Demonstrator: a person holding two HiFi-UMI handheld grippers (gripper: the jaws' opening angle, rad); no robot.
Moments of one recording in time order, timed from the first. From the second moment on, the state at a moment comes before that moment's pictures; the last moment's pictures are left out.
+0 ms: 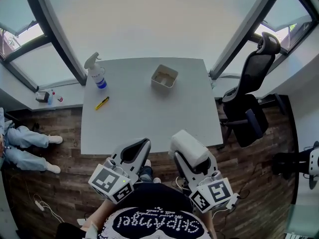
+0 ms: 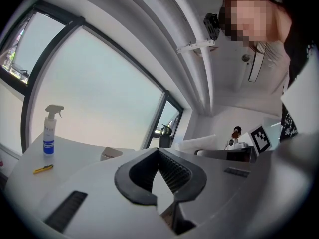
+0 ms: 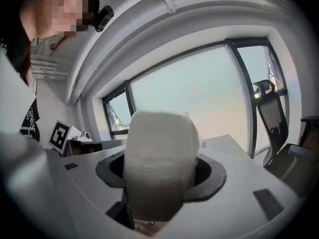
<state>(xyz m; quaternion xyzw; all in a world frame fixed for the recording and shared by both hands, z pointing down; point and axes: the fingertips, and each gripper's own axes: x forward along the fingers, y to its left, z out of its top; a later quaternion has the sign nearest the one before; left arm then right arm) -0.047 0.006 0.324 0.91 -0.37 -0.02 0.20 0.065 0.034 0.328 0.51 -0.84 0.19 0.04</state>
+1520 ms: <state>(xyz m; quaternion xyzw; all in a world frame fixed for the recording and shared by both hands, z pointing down) -0.061 -0.025 0.336 0.91 -0.37 -0.01 0.21 0.045 -0.005 0.347 0.51 -0.84 0.21 0.04</state>
